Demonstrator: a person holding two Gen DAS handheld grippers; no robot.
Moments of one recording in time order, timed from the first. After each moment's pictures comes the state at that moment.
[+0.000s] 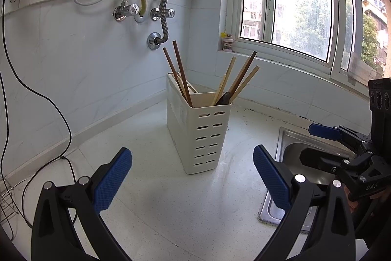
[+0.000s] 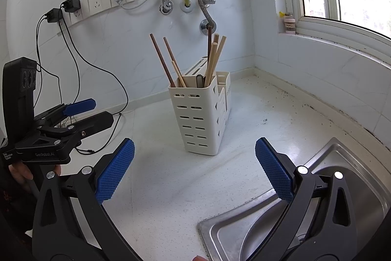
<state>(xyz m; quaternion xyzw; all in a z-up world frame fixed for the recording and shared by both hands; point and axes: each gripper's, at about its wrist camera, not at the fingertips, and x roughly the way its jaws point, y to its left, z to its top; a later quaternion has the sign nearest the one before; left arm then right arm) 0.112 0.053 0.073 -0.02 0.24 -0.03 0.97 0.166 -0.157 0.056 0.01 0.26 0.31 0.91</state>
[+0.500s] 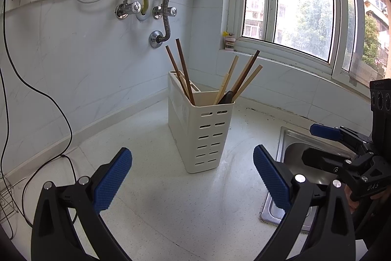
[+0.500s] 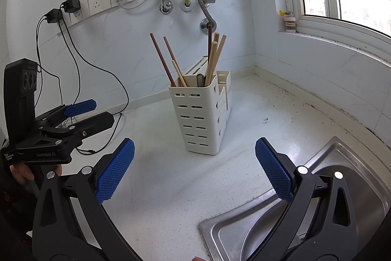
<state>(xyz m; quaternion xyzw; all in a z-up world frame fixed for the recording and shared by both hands) 0.112 0.056 0.072 -0.02 0.24 -0.03 0.97 0.165 -0.157 0.055 0.01 0.27 0.31 0.91</state>
